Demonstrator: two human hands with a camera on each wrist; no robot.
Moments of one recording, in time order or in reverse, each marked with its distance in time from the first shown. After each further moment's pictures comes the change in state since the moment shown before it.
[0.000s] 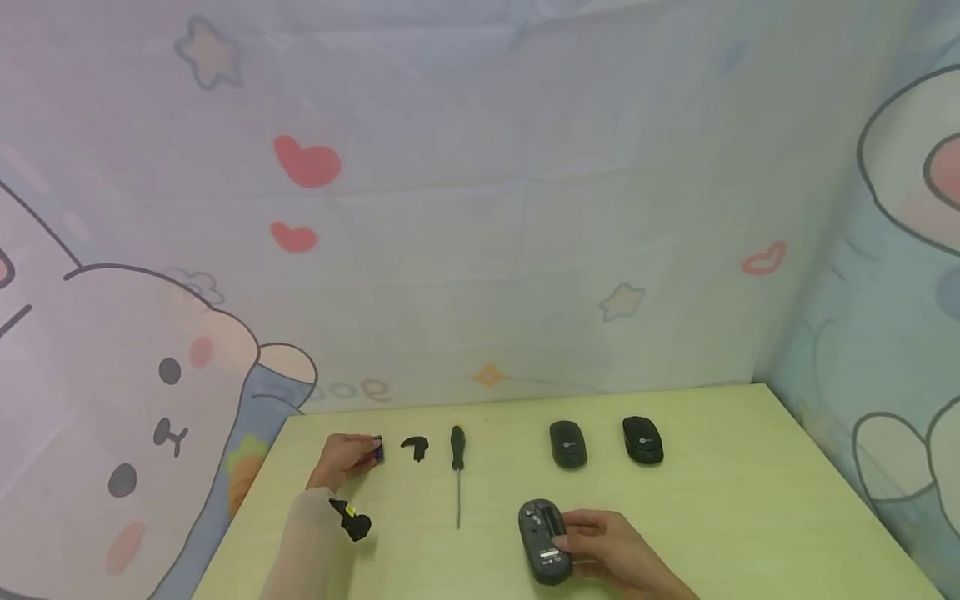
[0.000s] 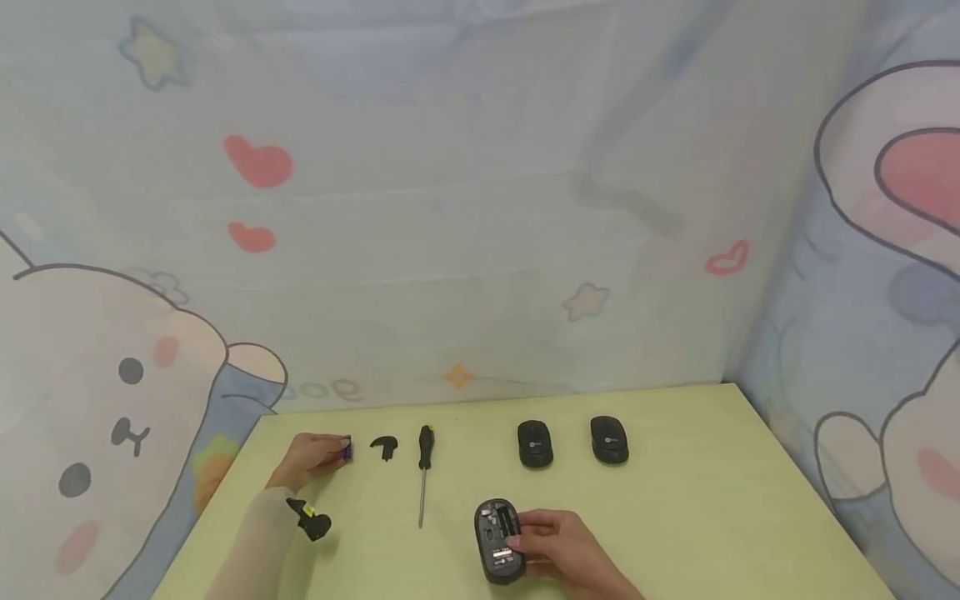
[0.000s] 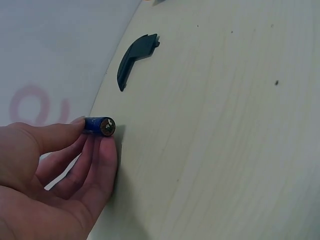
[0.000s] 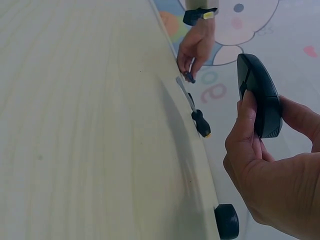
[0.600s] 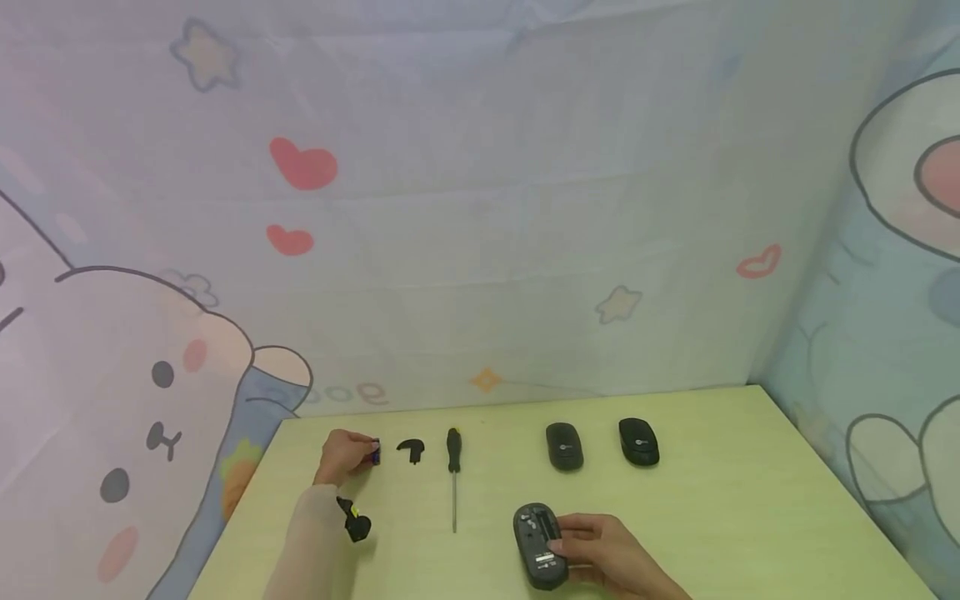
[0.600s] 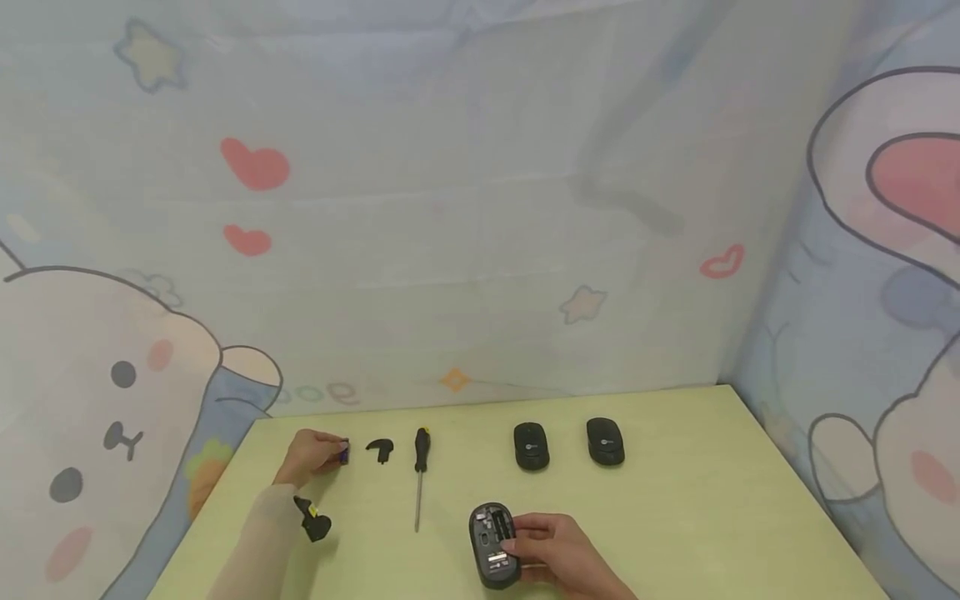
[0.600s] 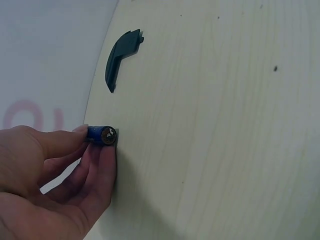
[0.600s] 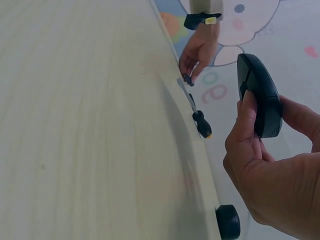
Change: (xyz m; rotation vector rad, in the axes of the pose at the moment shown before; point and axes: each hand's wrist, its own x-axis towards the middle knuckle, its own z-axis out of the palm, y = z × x) left_hand 0.007 0.006 0.008 0.288 0.063 0.056; right_hand 0.001 0.002 0.000 0.008 -0.019 -0.001
